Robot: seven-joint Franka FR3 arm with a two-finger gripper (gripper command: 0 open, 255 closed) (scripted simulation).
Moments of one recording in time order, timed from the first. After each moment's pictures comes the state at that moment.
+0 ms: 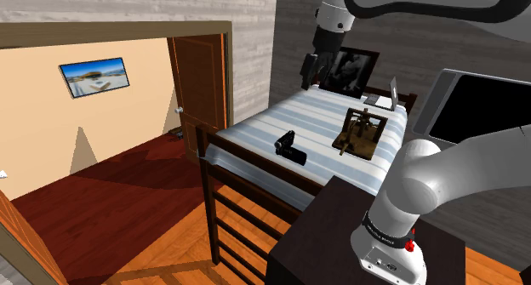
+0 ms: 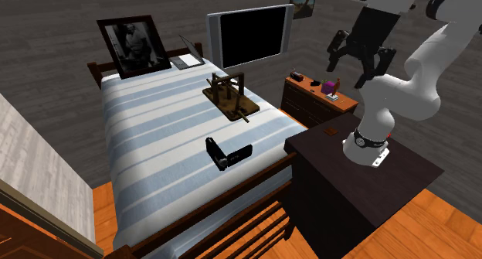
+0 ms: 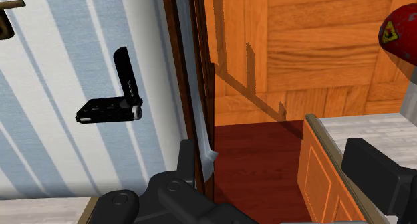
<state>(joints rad) 0.02 -0.83 -0.01 -2.33 -0.08 1.68 0.04</state>
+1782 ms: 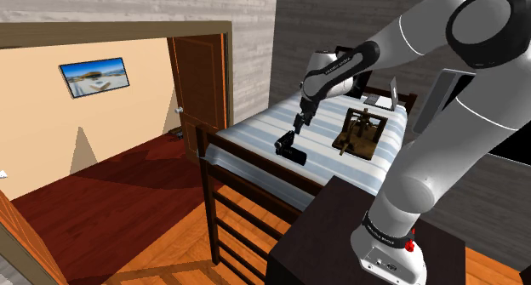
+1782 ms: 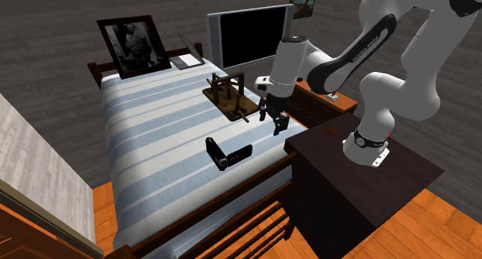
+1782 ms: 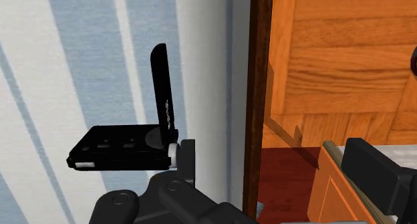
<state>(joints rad) -0.02 -0.25 -0.40 -2.55 -0.14 2.45 -0.35</state>
